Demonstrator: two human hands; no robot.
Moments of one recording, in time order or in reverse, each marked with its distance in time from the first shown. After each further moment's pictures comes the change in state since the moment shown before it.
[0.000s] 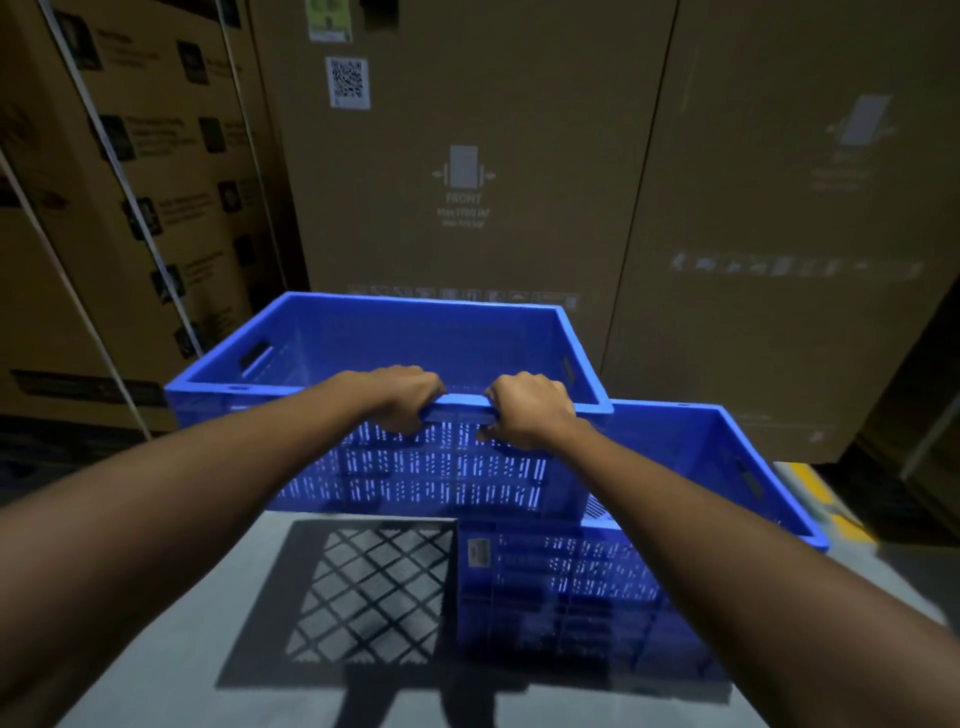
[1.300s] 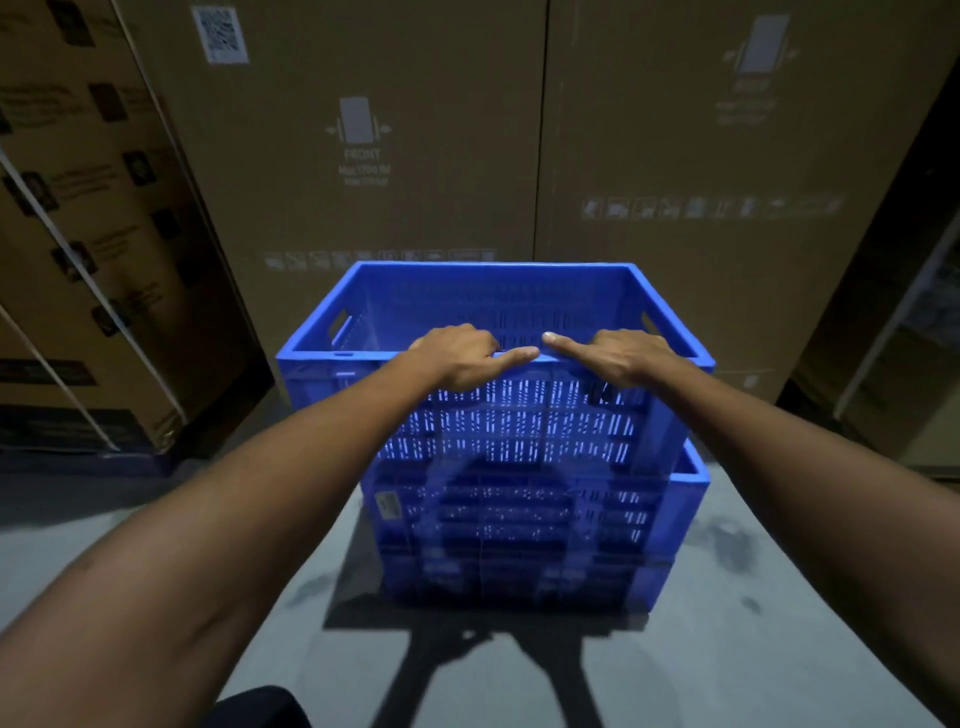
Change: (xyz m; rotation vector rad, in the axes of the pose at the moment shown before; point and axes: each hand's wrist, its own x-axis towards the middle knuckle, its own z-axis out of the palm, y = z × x) left_hand 0.096 0.193 -0.013 -0.107 0.241 -0.006; right_hand -0.092 0.226 -0.038 0.070 -0.224 0.362
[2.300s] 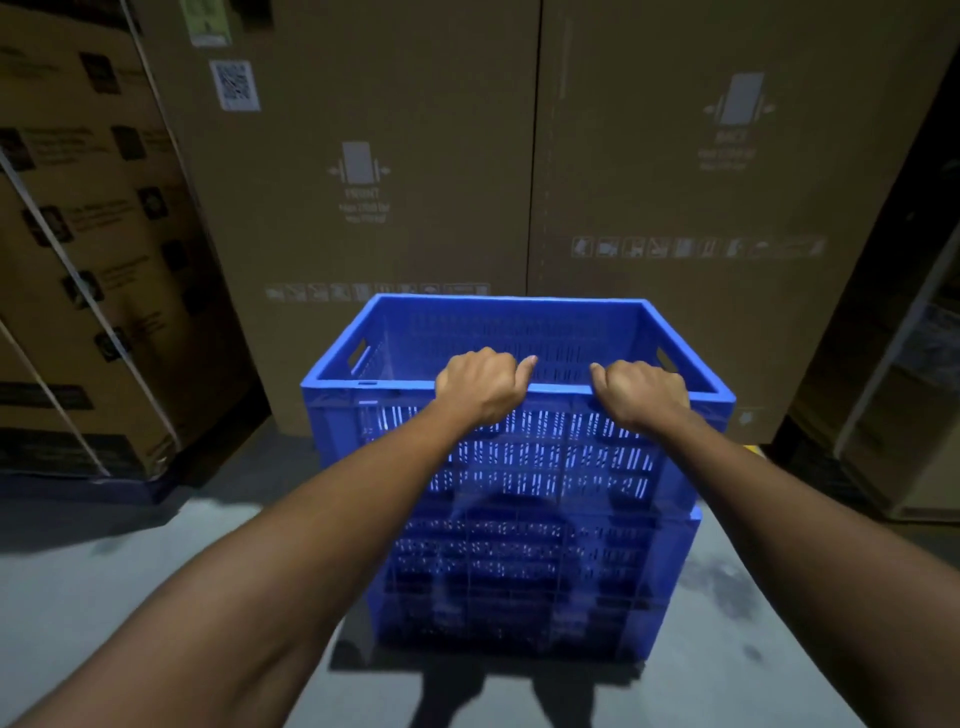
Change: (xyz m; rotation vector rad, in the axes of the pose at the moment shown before) left_hand 0.013 0.051 0.006 -0.048 0.315 -0.117; right_hand 0.009 0.042 0.019 -0.059 0.358 0.007
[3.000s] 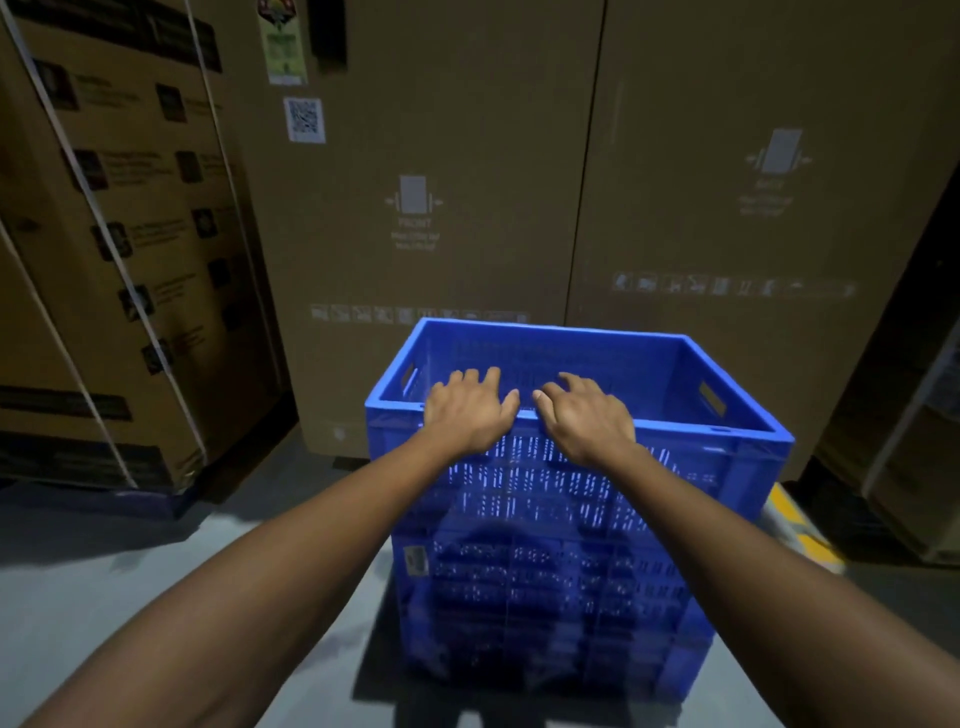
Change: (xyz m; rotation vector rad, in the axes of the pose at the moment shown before) left_hand -0.026 -0.086 -0.004 0.046 -0.017 -0.124; right_hand -0.009 -0.128 0.007 0.076 0.022 -0.168
